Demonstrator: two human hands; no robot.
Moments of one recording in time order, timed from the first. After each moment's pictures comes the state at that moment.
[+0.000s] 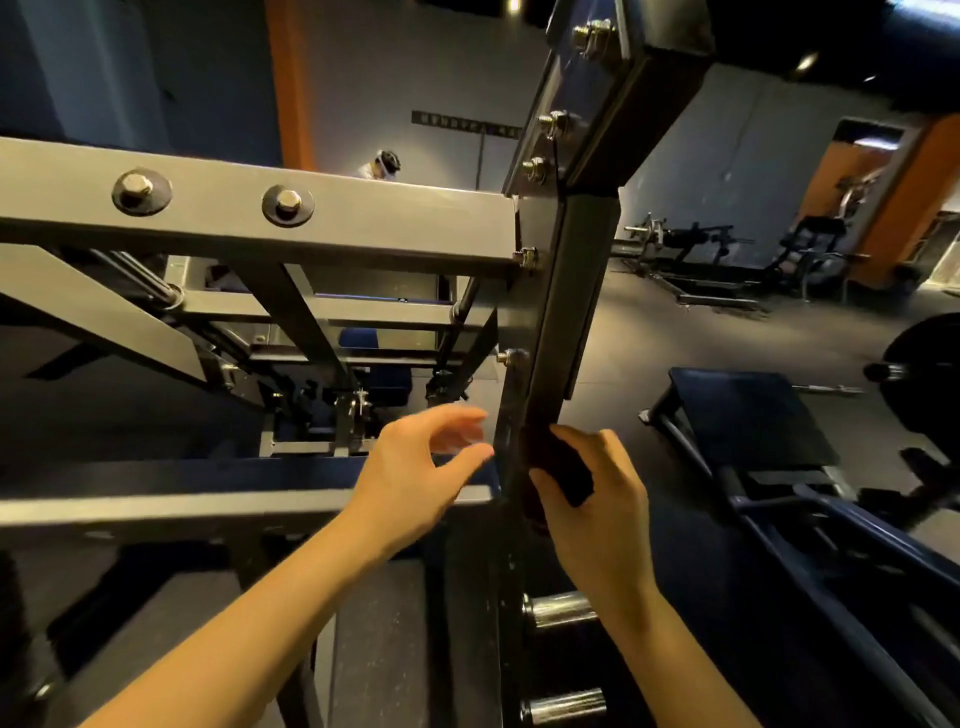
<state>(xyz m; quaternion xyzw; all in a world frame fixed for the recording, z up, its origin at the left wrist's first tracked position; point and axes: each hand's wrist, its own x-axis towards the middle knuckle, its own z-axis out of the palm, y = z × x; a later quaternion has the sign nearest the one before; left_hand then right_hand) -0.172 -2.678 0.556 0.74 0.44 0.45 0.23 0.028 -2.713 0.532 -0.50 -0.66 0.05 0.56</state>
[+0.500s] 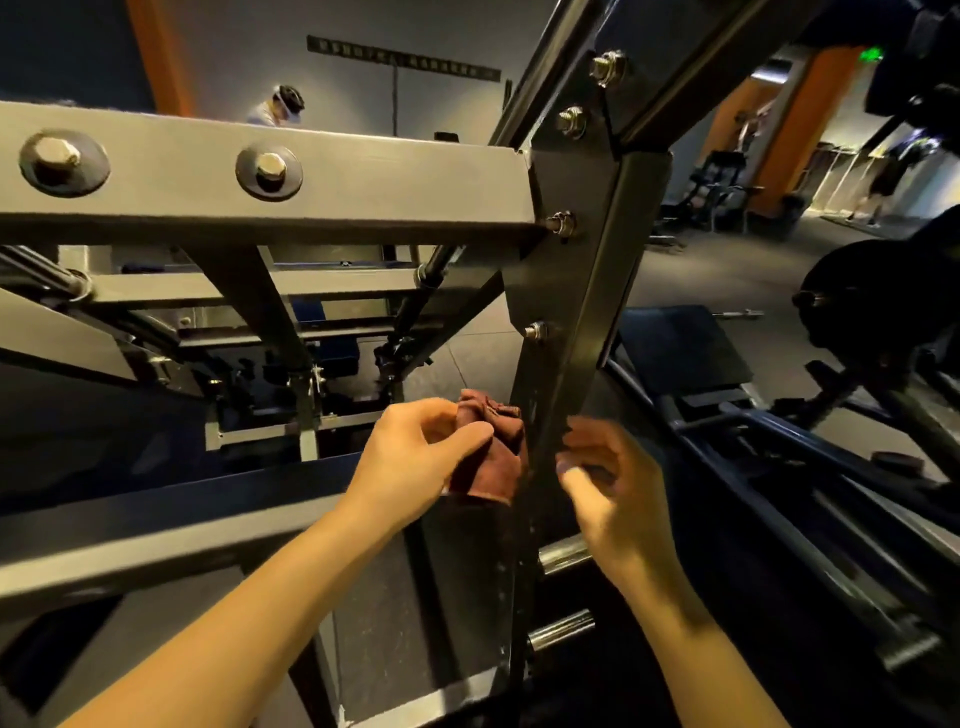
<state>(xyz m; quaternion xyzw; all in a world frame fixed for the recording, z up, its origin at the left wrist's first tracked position) -0.215 -2.651 0.553 0.69 0.41 0.40 0.44 -0.017 -2.731 0.536 -0.61 -0.53 0.18 0.56</state>
